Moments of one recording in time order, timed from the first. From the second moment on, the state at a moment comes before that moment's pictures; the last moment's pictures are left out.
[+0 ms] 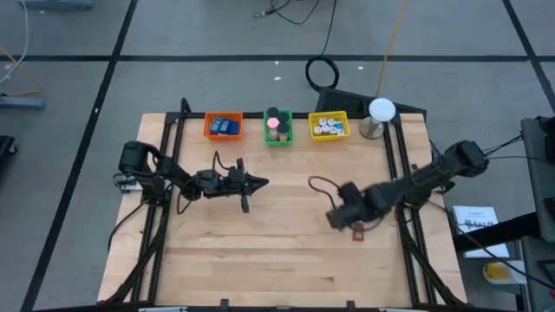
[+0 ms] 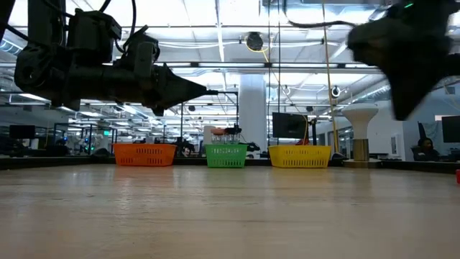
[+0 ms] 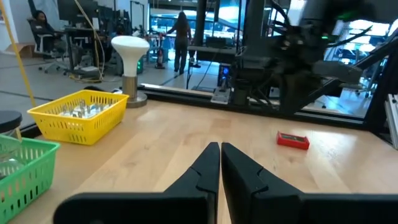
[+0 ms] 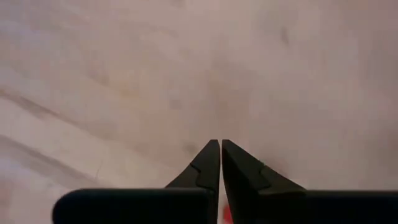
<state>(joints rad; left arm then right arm) -0.01 1.77 0.33 1.48 -0.14 -0.08 0.40 1.42 0.99 -1.04 0.20 1.54</state>
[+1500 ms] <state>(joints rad) 0.07 1.60 0.06 1.57 -0.26 -0.14 0.29 1.51 0.88 -0.74 0.24 1.40</state>
